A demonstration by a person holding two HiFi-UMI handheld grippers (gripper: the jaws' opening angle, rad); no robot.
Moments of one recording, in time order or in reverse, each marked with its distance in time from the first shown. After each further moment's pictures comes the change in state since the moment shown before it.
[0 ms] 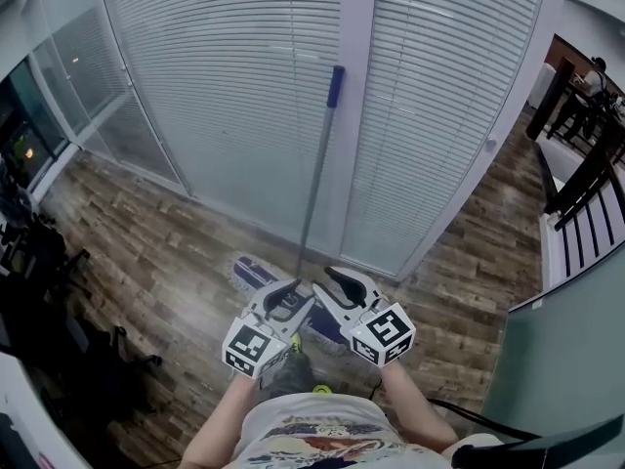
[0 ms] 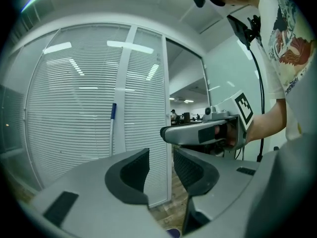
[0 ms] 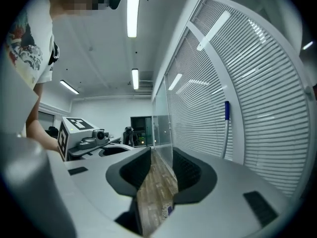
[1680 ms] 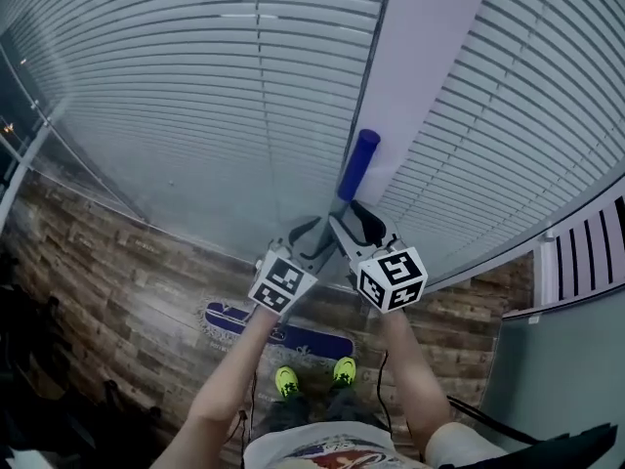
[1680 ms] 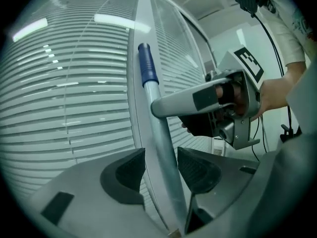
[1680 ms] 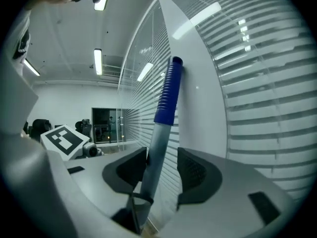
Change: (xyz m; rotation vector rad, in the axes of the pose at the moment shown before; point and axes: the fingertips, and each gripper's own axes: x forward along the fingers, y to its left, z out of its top) left arm 0.408 0.389 -0.004 0.135 0.082 -0.158; right arm 0.309 -0.464 0.041 -0.004 0.053 -0.362
